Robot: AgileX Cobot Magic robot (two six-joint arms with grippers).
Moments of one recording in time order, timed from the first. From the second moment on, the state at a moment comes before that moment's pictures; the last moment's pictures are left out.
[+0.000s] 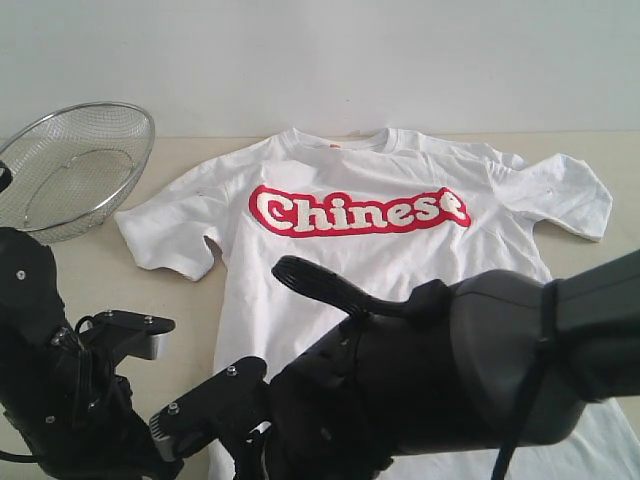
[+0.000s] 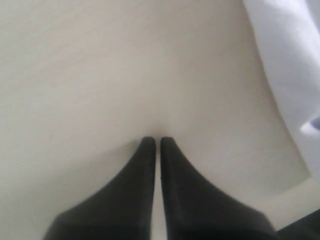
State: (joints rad) left arm -0.45 1.71 -0.64 -0.40 0.69 0.24; right arm 0.99 1.85 -0.93 0.32 0.46 0.05
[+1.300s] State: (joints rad) left arm -0.45 1.71 -0.64 -0.40 0.69 0.24; right arm 0.81 1.67 -0.76 -0.15 0.63 0.50
